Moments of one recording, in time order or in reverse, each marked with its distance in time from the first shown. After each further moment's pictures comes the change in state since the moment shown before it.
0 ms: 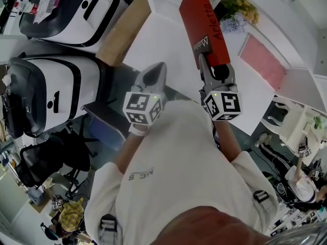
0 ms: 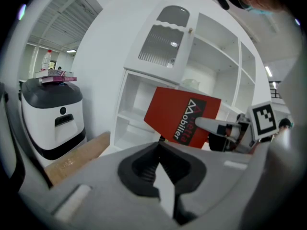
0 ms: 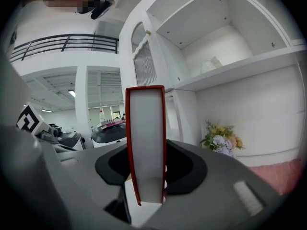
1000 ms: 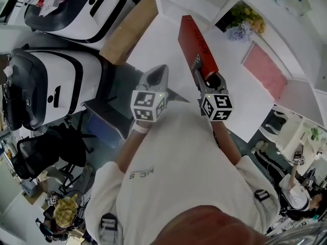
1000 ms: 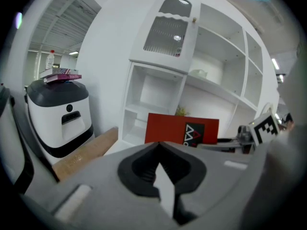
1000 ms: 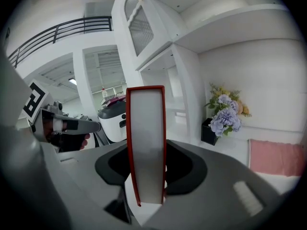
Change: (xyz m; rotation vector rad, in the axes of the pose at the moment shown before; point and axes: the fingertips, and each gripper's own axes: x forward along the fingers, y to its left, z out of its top) left arm 0.015 0.026 -0.026 0.015 0.055 0.079; right arm 0.010 -0.002 -0.108 0.044 0.300 0.064
